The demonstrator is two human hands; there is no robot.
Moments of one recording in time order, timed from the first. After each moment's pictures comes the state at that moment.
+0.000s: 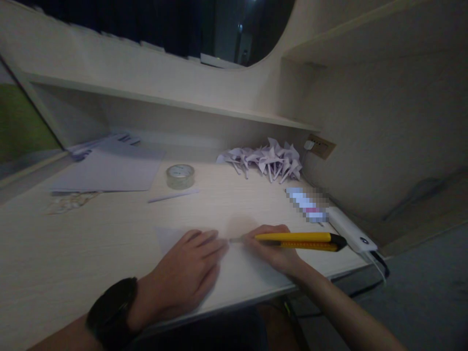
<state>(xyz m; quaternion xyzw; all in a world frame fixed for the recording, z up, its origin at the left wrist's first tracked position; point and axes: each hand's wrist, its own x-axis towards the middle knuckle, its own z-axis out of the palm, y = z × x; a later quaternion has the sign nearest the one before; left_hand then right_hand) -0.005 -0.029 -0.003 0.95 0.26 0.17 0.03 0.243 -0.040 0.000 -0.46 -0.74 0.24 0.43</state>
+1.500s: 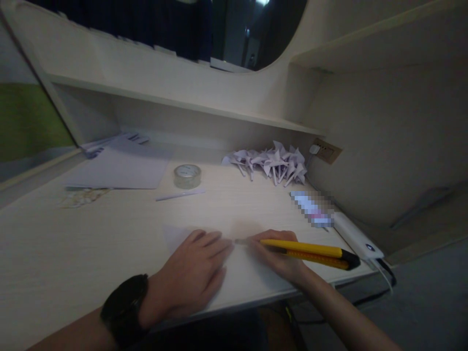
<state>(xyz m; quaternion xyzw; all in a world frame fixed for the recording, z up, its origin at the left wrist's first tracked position) -0.001 -0.033 -0.004 0.94 0.28 0.18 0.06 0.244 -0.042 -0.002 -0.47 -0.76 0.16 0.41</state>
